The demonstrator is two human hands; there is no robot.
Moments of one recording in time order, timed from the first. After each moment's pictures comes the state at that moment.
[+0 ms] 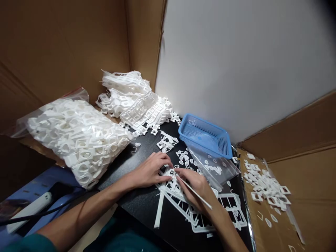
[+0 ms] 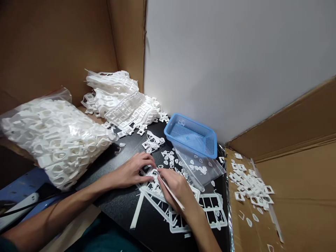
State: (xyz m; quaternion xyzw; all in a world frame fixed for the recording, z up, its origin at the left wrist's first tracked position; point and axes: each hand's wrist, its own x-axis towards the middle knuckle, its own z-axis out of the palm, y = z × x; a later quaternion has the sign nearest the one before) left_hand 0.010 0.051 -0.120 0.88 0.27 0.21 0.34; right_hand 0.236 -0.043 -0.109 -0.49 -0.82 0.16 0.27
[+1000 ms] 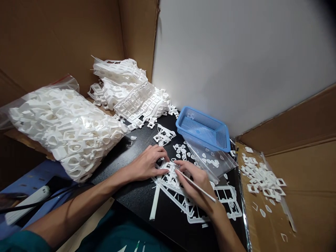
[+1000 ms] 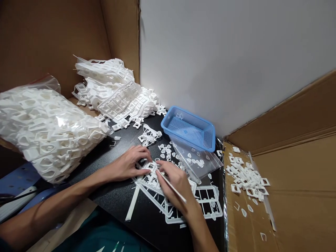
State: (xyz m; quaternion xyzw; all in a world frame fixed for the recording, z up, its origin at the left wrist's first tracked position) left_hand 0.014 0.051 -0.125 0.88 0.28 0.21 0.33; right_hand 0.240 -0.052 -0.101 -0.53 -0.76 0.19 0.32
